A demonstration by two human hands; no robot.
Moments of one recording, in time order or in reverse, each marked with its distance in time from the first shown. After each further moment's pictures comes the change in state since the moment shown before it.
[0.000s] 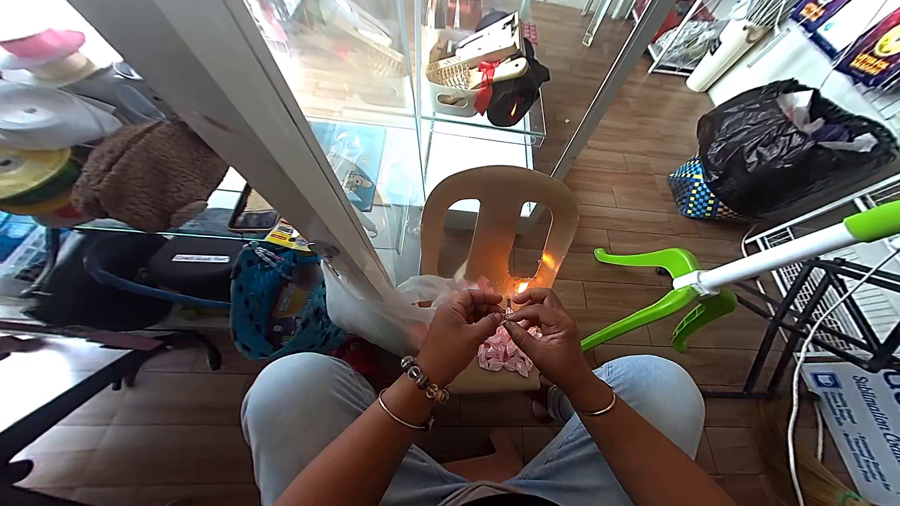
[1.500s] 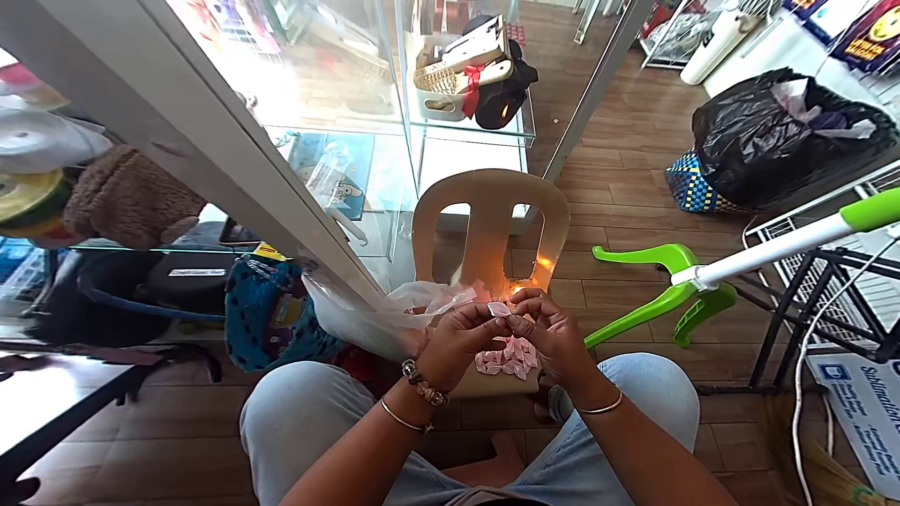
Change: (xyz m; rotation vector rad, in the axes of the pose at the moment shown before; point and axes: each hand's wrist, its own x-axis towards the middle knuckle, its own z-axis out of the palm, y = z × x) left_hand 0.003 -0.006 0.010 -0.305 -0.131 -0.152; right_hand 0.007 -0.011 -0.009 0.366 0.030 0.267
